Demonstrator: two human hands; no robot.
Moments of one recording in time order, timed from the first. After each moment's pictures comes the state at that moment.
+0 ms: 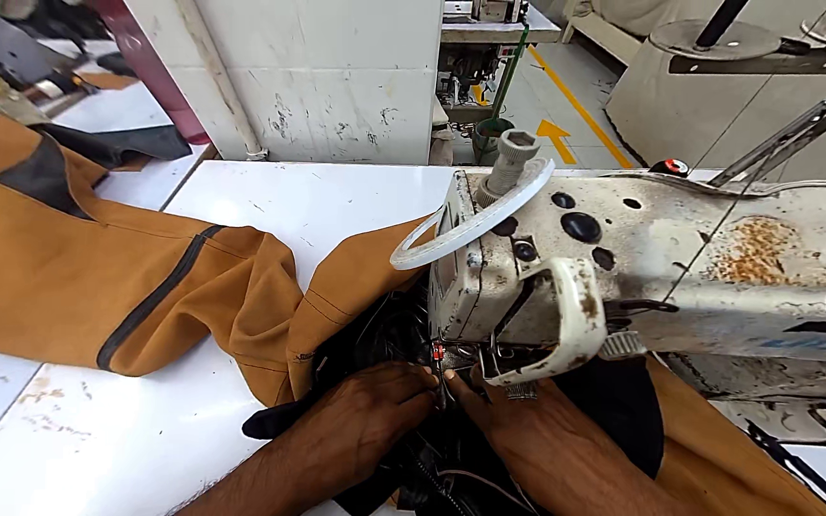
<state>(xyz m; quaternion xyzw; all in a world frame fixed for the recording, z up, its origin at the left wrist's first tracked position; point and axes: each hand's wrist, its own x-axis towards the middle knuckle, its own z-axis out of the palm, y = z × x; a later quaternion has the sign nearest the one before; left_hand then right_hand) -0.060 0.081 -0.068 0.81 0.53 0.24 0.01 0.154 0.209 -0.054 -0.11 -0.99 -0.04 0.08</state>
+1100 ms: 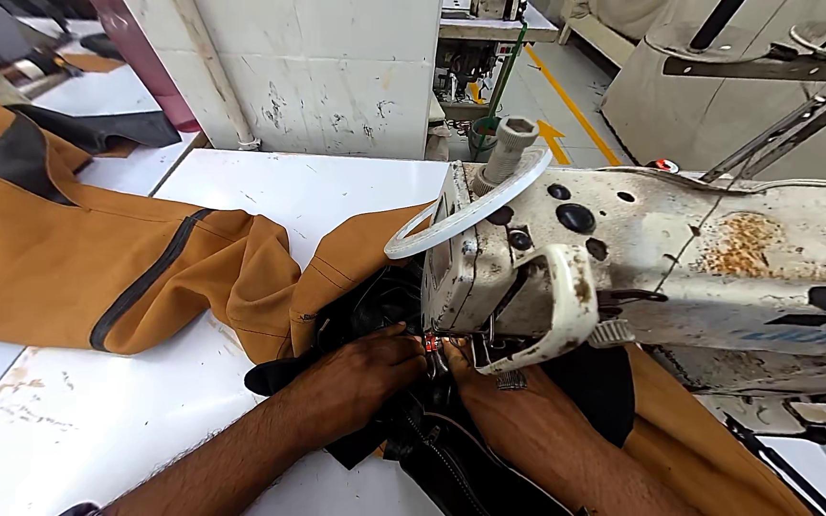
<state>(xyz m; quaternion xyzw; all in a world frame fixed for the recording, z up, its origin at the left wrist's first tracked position) -0.073 0.099 -0.066 0.81 0.54 0.22 -0.04 0.134 0.212 -0.048 -0.15 -0.99 -0.05 0.03</state>
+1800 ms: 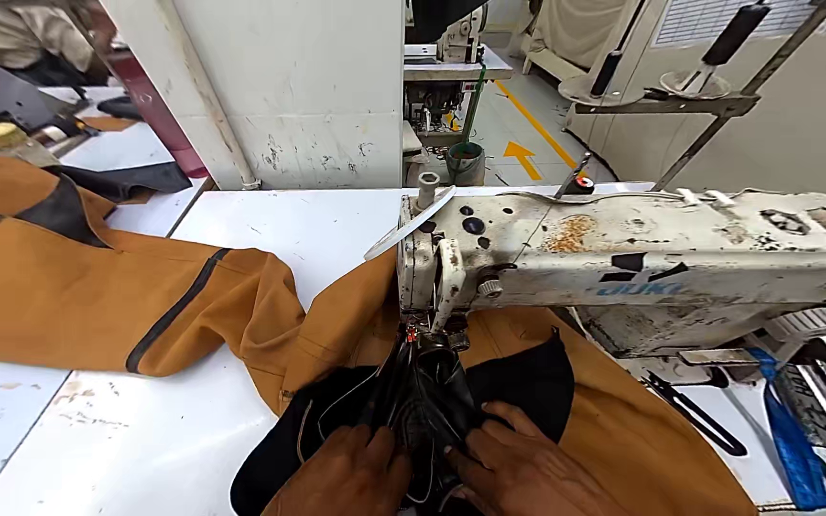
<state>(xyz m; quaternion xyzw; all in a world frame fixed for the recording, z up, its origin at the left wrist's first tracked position) 0.006 0.011 -0.007 0.79 0.61 -0.02 0.08 0.223 0.166 -0.047 -0.03 -1.00 0.04 0.08</state>
